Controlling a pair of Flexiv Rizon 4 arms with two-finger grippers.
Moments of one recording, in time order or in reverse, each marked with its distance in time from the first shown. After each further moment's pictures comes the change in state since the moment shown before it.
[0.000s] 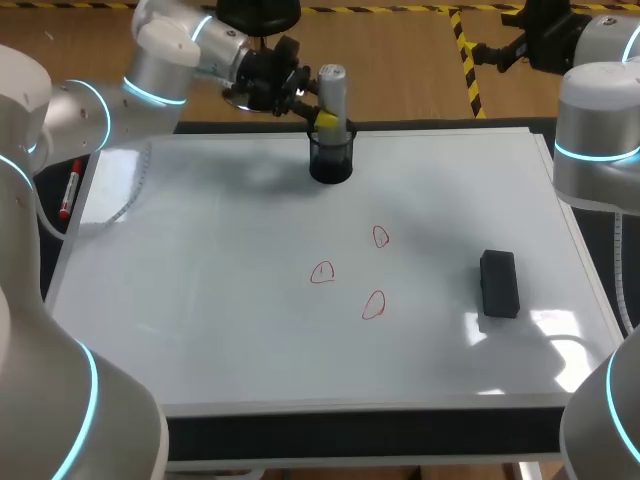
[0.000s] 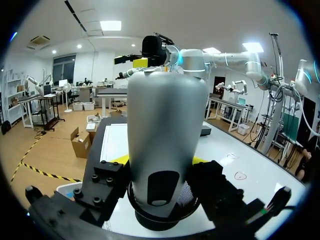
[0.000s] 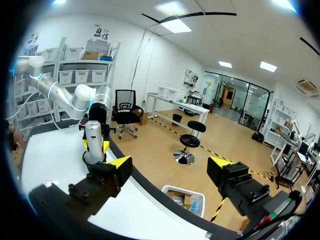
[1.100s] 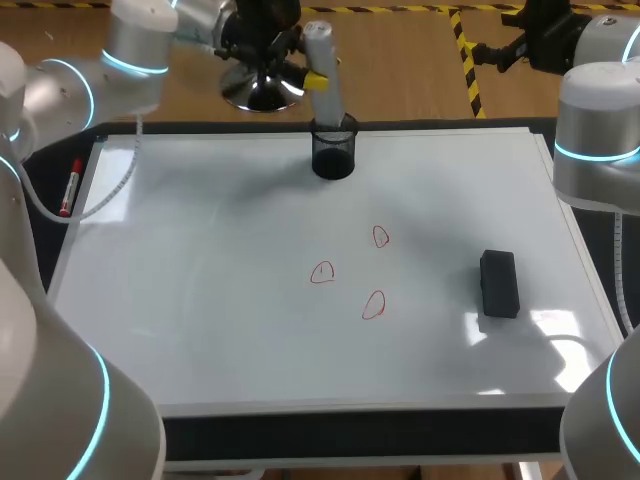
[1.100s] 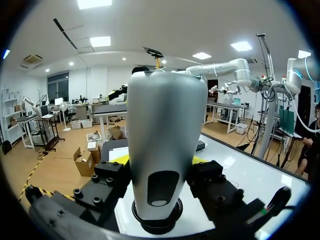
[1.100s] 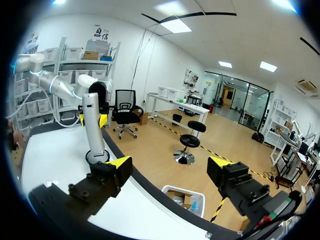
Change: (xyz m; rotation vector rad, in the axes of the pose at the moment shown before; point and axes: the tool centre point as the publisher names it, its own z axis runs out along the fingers) left arm 0.010 -0.071 -0.039 0.077 0.020 0.112; right arm 0.000 0.000 0.000 0.000 0.000 0.000
